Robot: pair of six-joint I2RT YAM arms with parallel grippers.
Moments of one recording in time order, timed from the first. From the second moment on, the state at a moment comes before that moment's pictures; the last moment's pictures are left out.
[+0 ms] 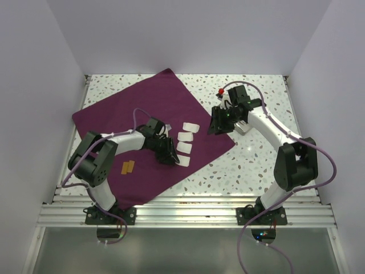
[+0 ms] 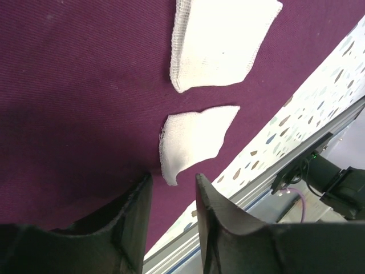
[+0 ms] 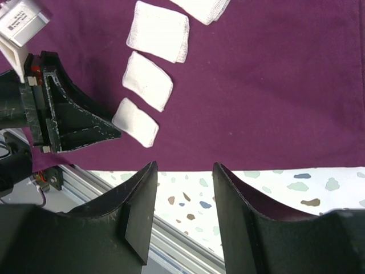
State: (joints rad) left arm -0.51 1.74 0.91 -0.31 0.51 -0.70; right arm 0.31 1.66 1.33 -0.74 -0.41 0.28
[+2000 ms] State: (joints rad) left arm -0.50 1.82 1.20 -0.31 0.59 -0.76; right arm 0.33 1.66 1.27 -0.74 -0.41 0.27
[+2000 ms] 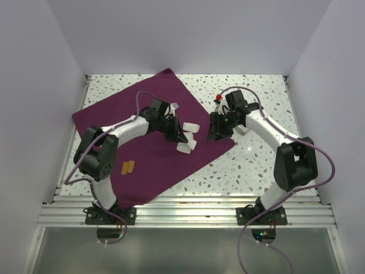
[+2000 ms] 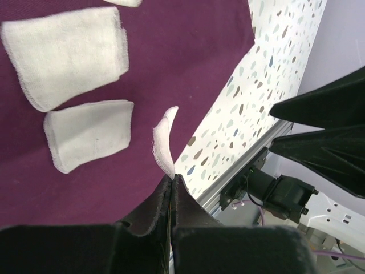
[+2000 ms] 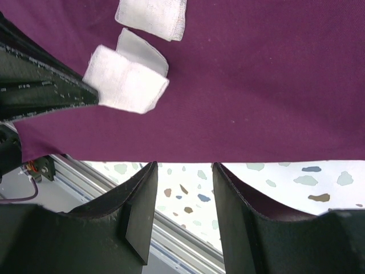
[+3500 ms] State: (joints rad) left arm -0.44 1.88 1.09 -0.21 0.61 -0.82; right arm 0.33 1.66 1.24 -0.74 -0.41 0.26
